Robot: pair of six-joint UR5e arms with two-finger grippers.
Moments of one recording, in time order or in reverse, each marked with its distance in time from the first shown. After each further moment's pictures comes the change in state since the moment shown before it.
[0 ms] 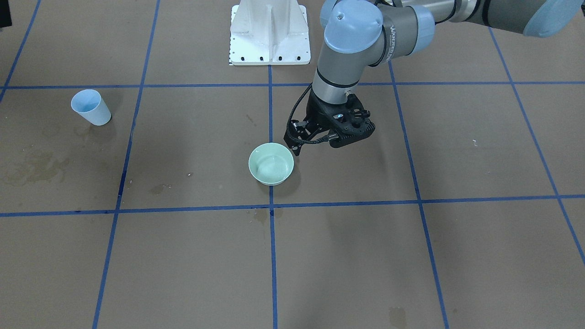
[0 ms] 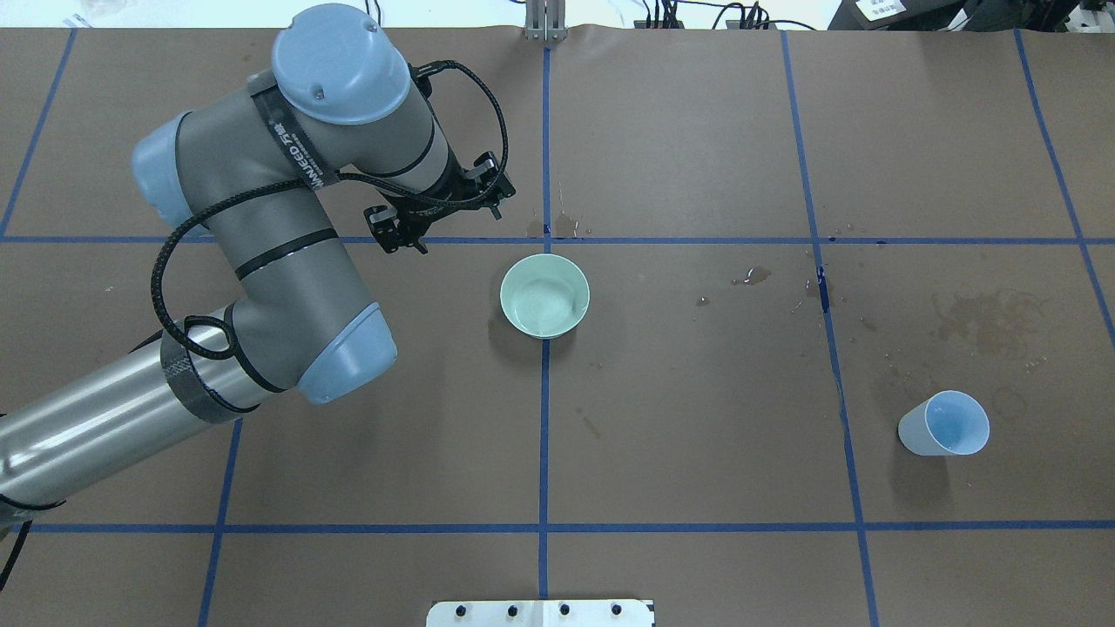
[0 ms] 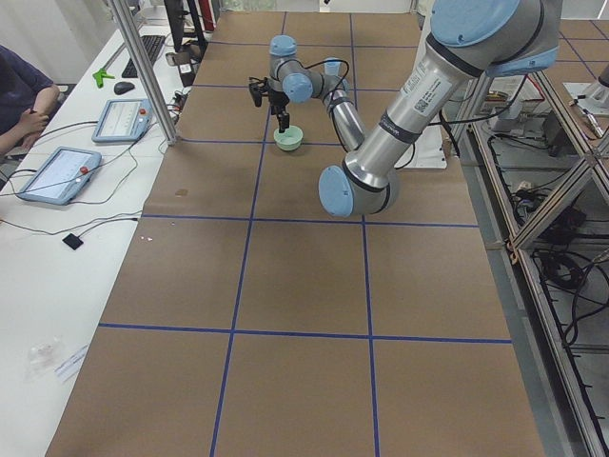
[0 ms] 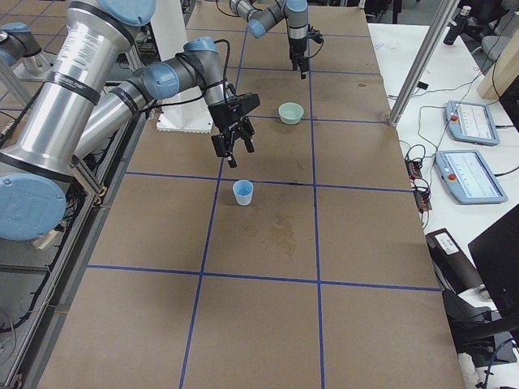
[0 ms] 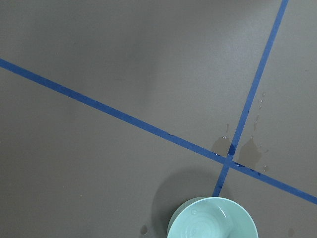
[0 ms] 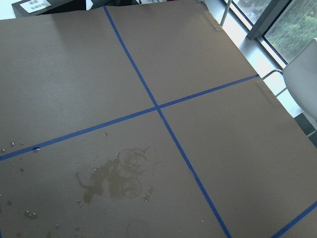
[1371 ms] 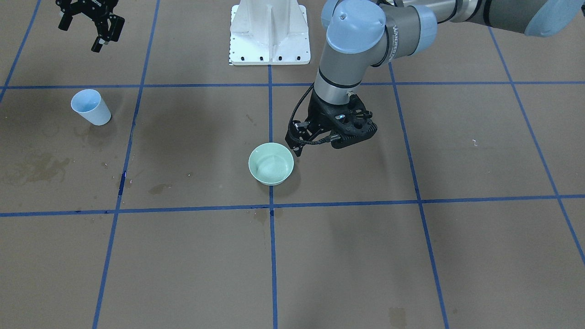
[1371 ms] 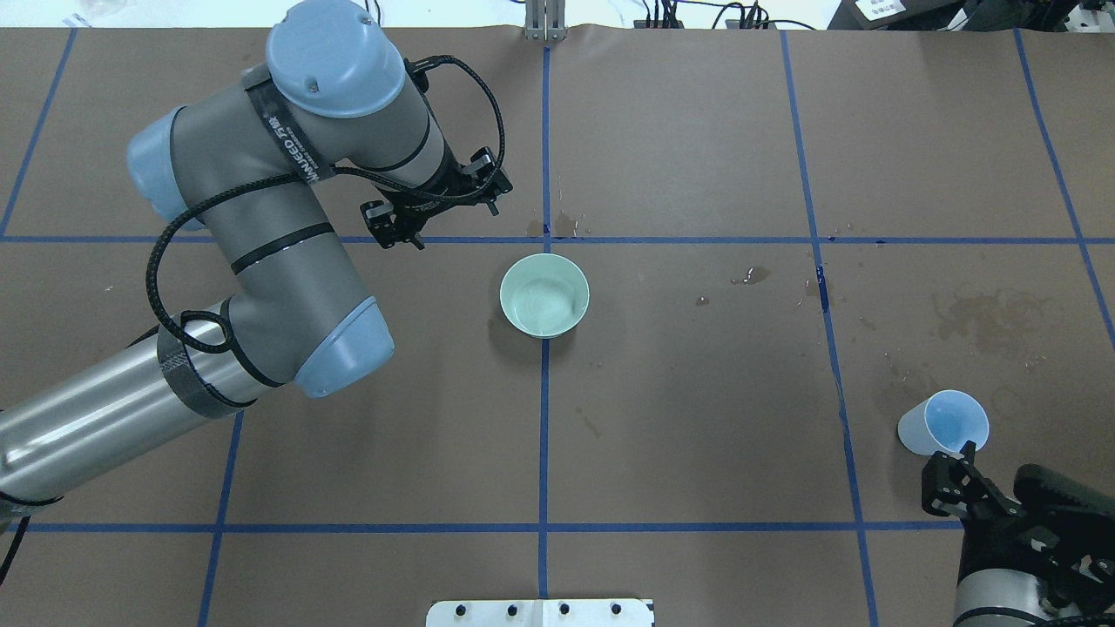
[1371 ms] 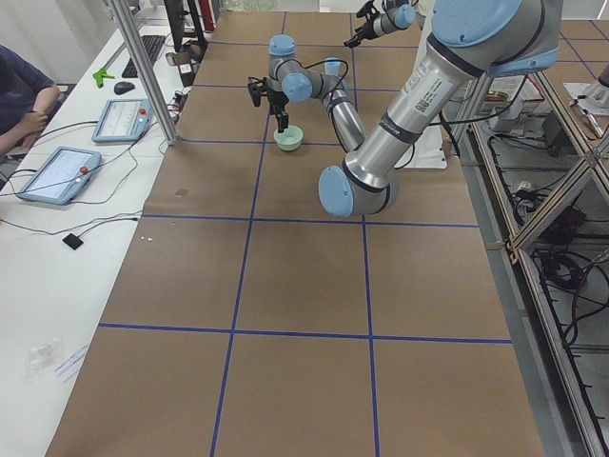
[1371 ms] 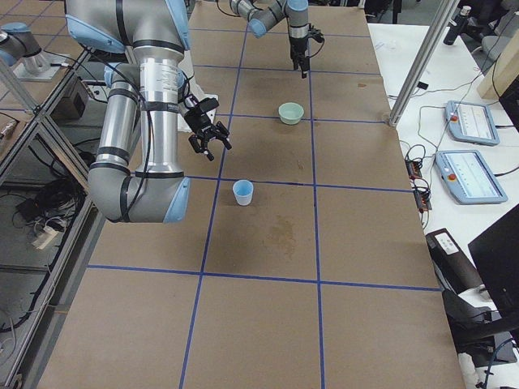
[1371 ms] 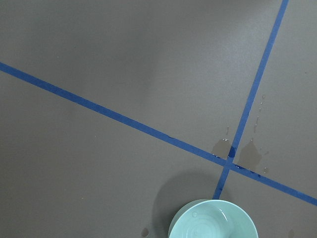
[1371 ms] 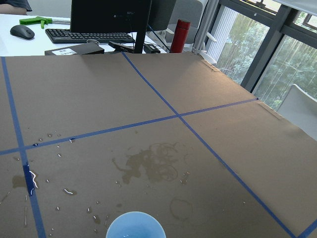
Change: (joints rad) left arm -0.008 0.000 0.001 0.000 -0.005 0.010; right arm -0.737 0.391 -0.164 -0.853 -0.410 1.000
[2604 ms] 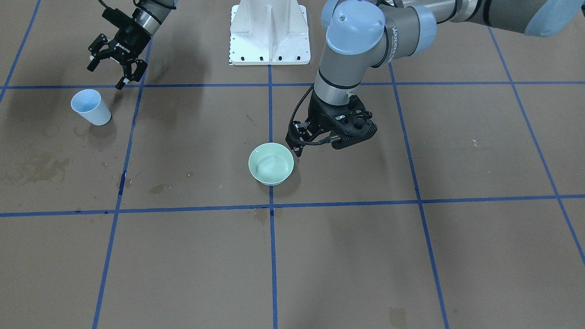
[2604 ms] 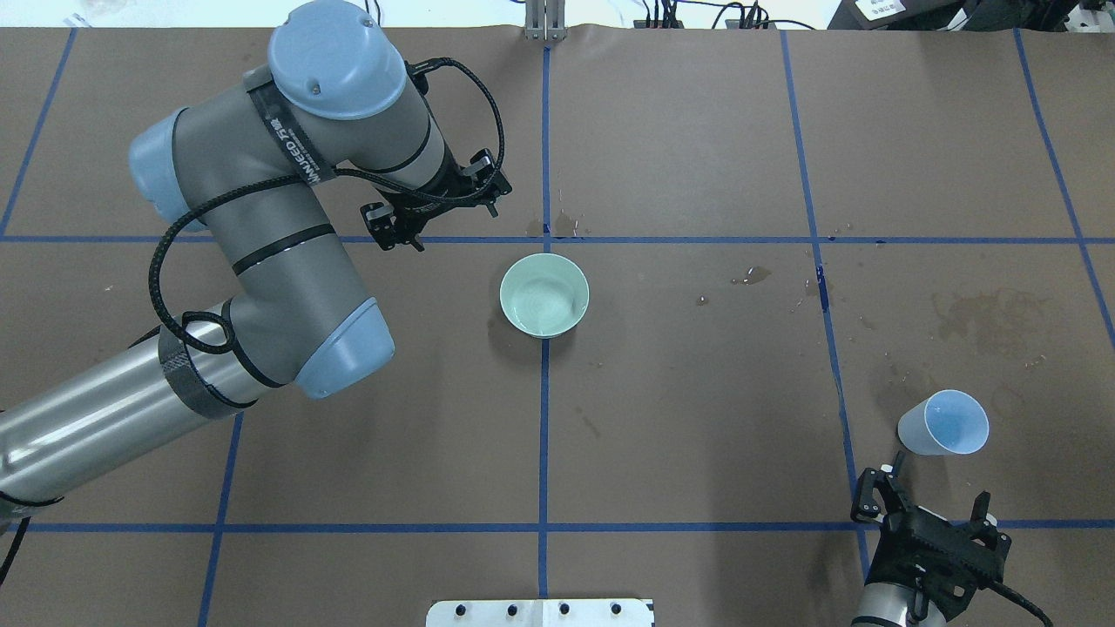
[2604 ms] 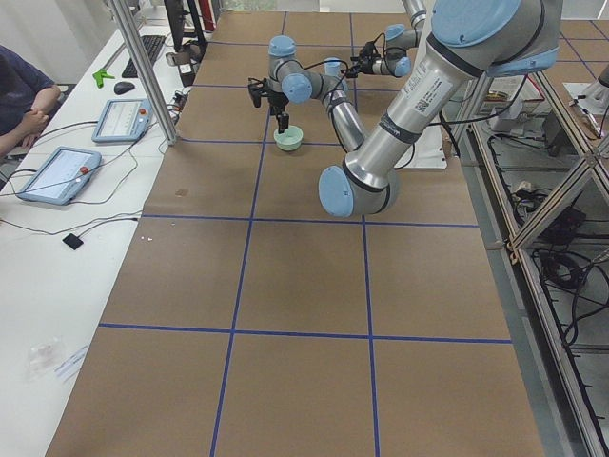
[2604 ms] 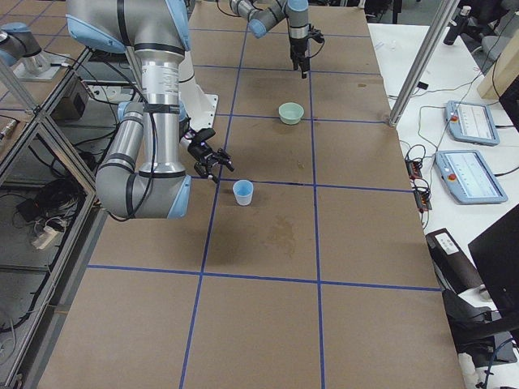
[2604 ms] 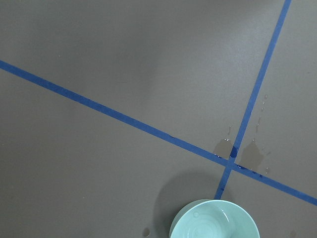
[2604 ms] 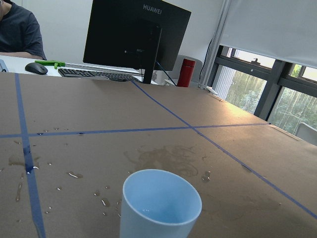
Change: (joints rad) left arm 0.003 0.001 0.003 0.001 0.000 -0.007; right arm 0.002 0.066 -0.466 0.116 -0.150 0.196
